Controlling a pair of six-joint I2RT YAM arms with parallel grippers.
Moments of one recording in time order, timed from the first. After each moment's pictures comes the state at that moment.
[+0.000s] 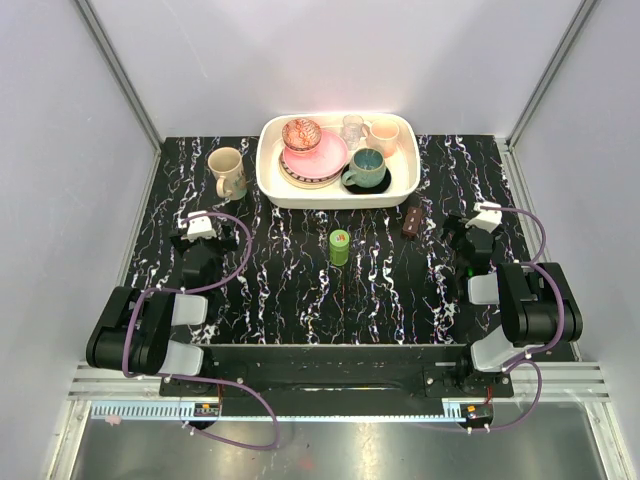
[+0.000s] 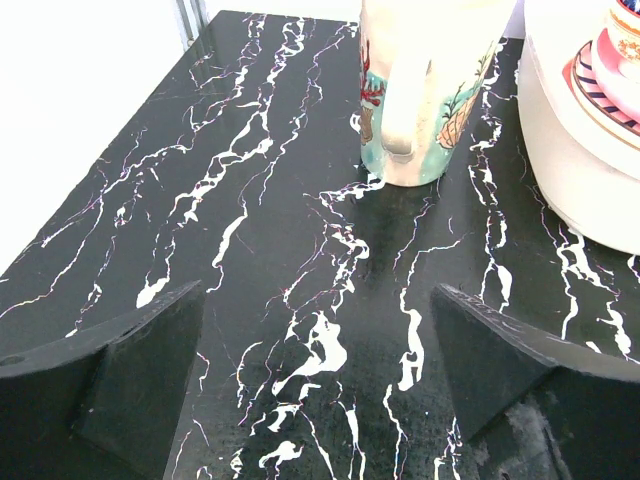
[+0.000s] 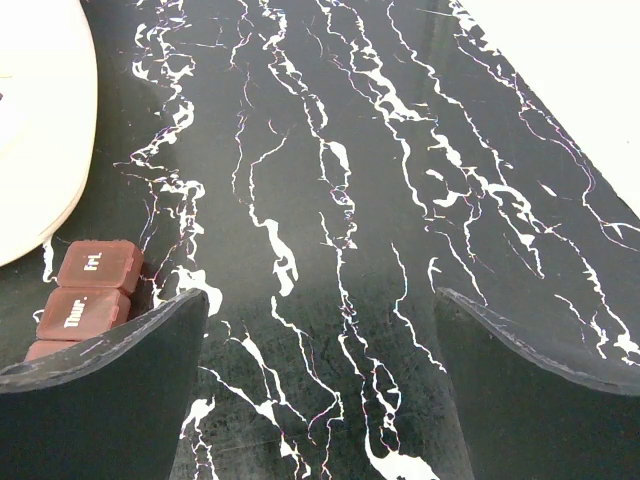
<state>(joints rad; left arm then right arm) -0.12 1.39 0.20 1.12 -0.35 -0.02 0.00 1.56 0.34 1.03 0.27 0.14</state>
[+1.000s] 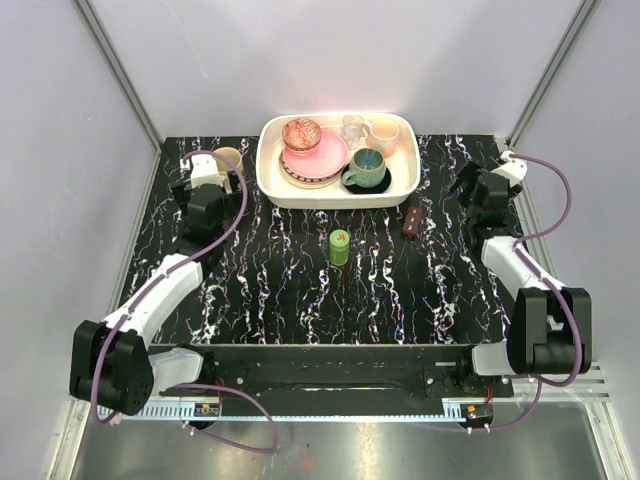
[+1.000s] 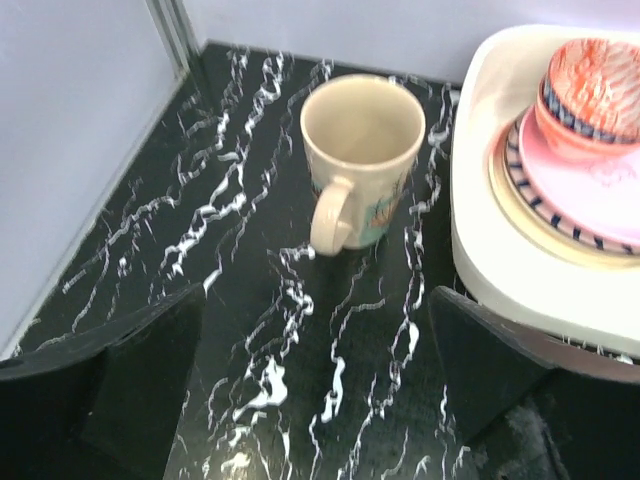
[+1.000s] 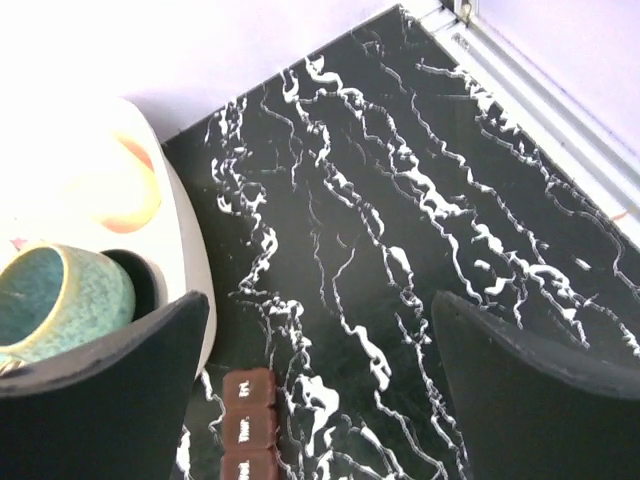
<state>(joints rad) -0.28 1.19 0.76 0.24 -0.55 -0.10 0.00 1.38 0.77 0.38 0.31 0.37</state>
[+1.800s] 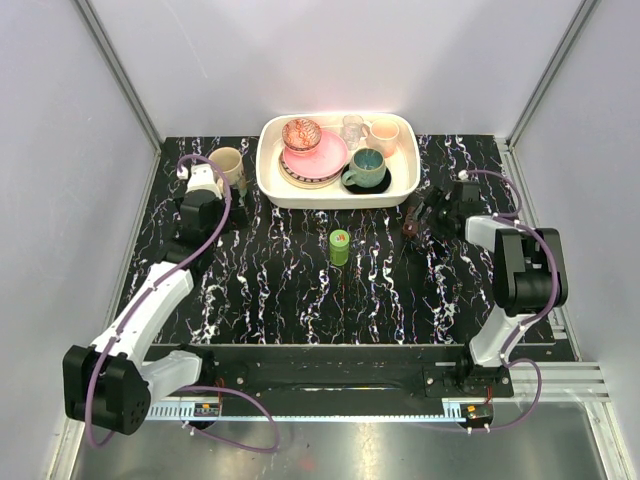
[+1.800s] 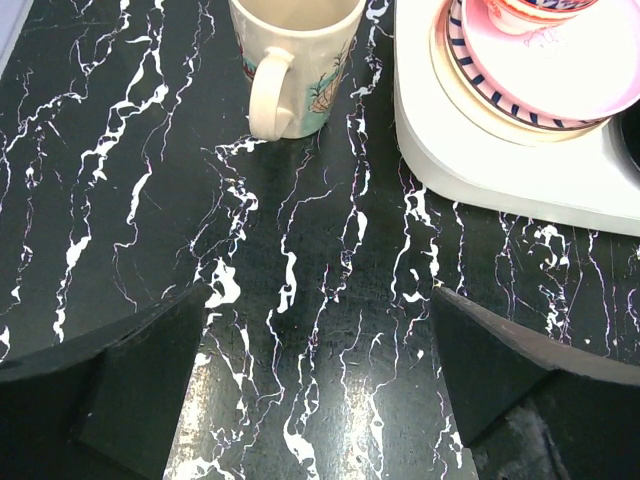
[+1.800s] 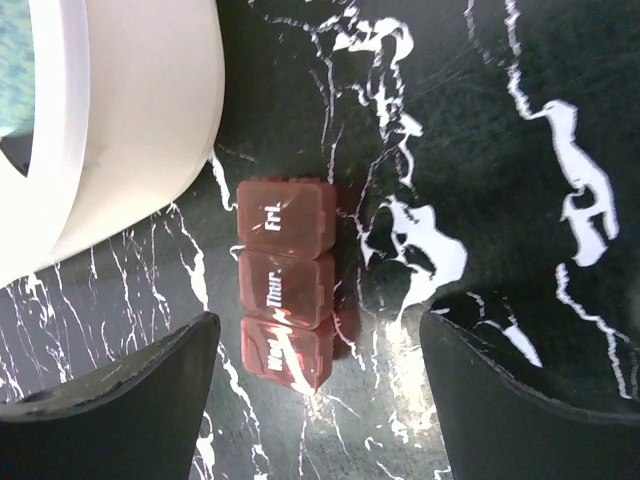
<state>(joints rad) -0.24 1.09 0.81 -0.17 -0.29 -0.27 0.01 1.77 0.95 0.04 -0.20 0.56</state>
